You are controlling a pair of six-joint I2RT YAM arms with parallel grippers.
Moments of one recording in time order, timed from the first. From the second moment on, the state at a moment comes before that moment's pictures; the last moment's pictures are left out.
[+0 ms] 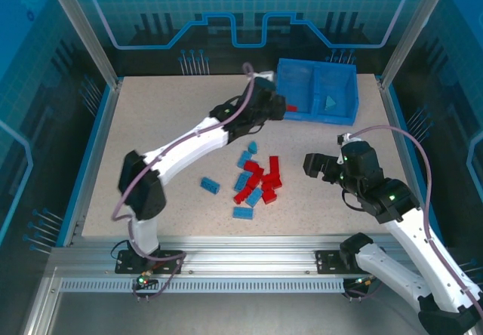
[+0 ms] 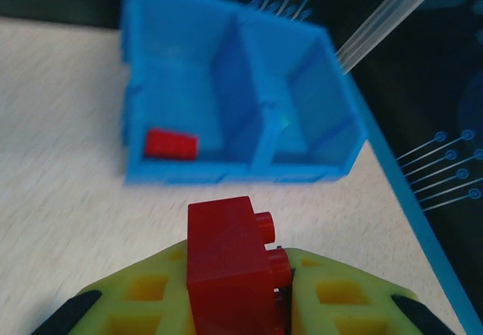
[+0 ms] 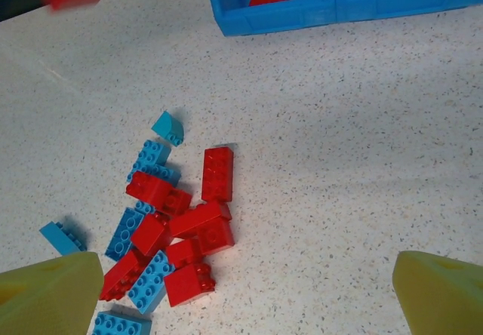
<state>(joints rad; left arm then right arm) -0.74 1.94 1.83 -0.37 -0.17 -0.58 0.47 0.74 0.93 -0.88 0.14 0.56</state>
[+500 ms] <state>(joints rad) -0.73 2.72 2.61 -0.15 -0.30 -0.15 0.47 0.68 0.93 -0.91 0.15 0.56</state>
